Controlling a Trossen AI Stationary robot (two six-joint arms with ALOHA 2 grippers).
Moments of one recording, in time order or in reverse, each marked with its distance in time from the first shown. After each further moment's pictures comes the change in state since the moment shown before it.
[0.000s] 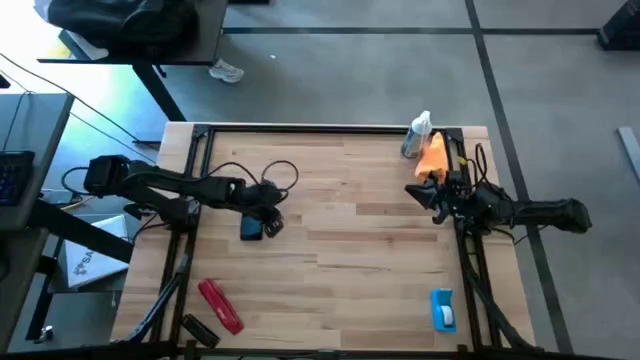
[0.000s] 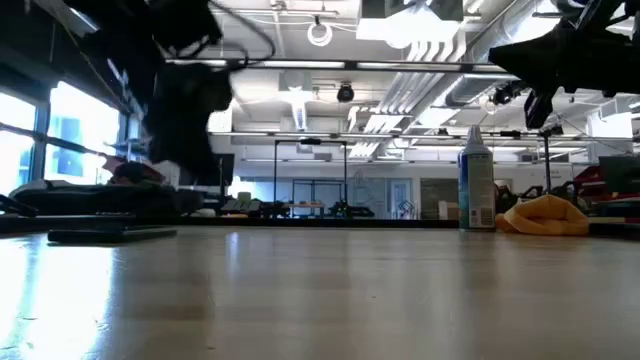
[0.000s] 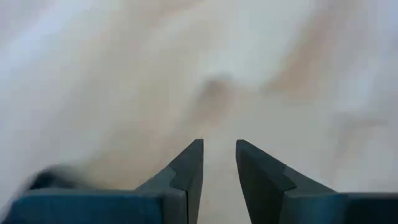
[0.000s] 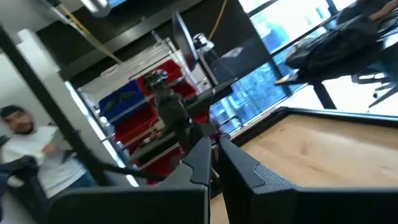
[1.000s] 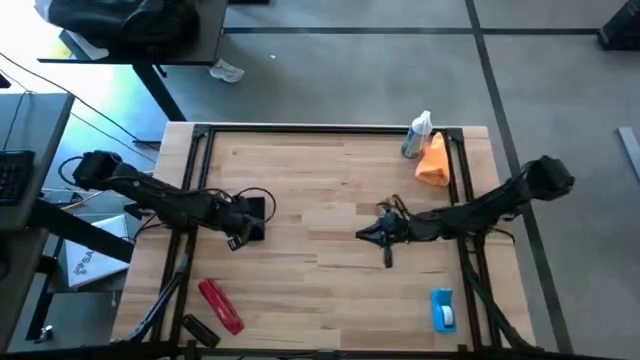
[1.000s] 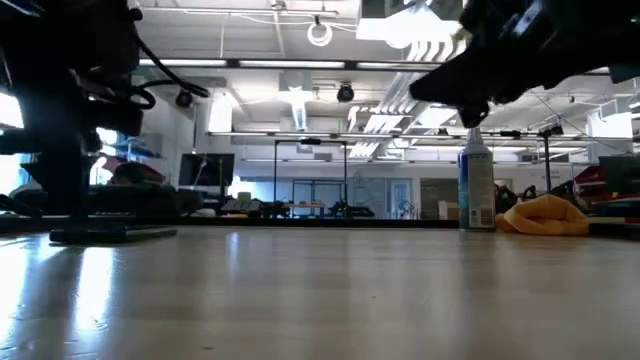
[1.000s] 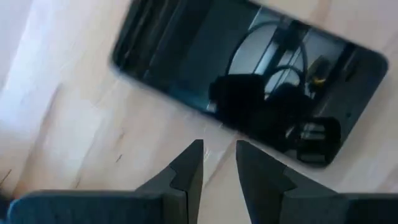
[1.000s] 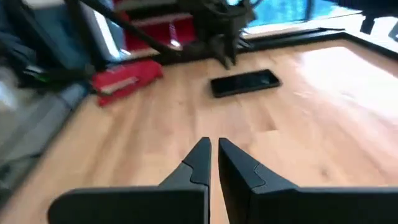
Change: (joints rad) left arm -0.231 -0.114 -0.180 -0.493 -0.311 -0.100; right arm 0.305 1.152 0.442 0.195 0.189 -0.316
